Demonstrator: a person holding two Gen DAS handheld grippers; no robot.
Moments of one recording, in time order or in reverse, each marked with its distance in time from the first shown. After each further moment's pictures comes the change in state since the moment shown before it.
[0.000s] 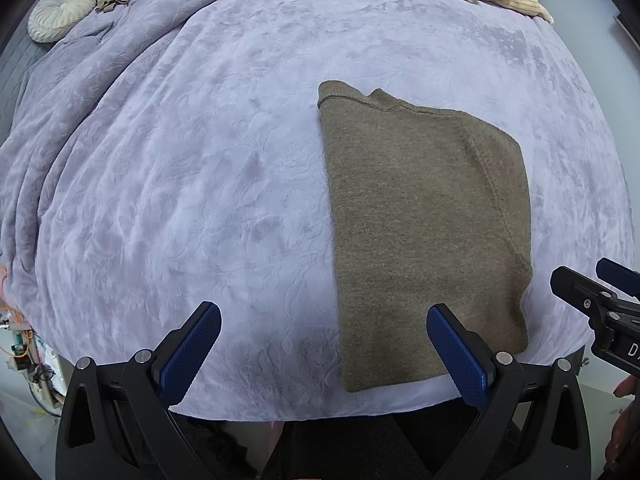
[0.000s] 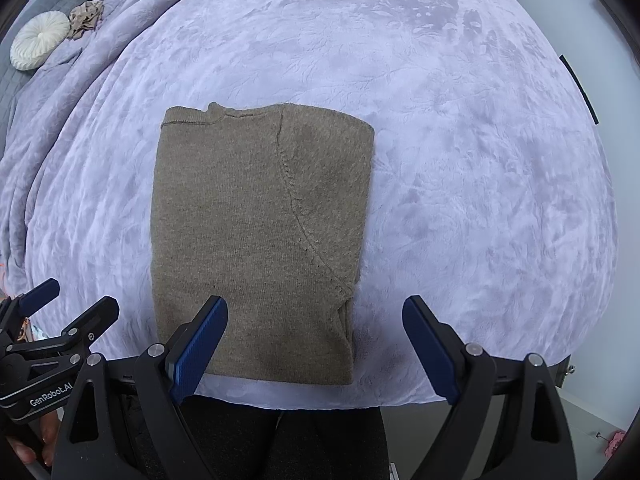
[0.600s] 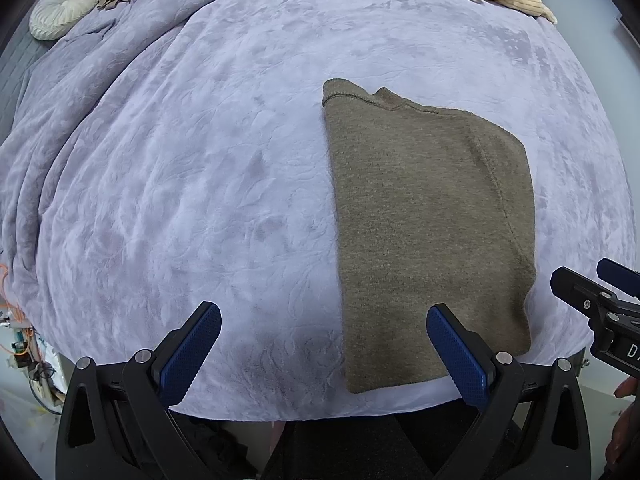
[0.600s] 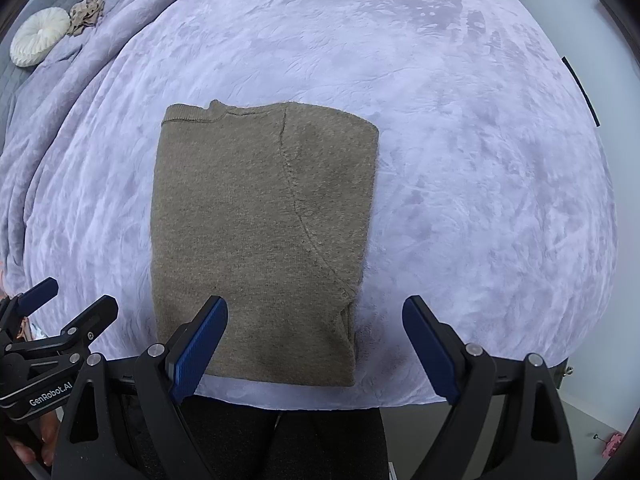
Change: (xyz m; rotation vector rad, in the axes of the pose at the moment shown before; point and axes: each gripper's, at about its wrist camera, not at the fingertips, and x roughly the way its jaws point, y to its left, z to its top) left arm 0.003 0.004 0.002 0.007 0.007 0.003; right arm 0.003 0.004 0.003 -0.012 0.012 -0.006
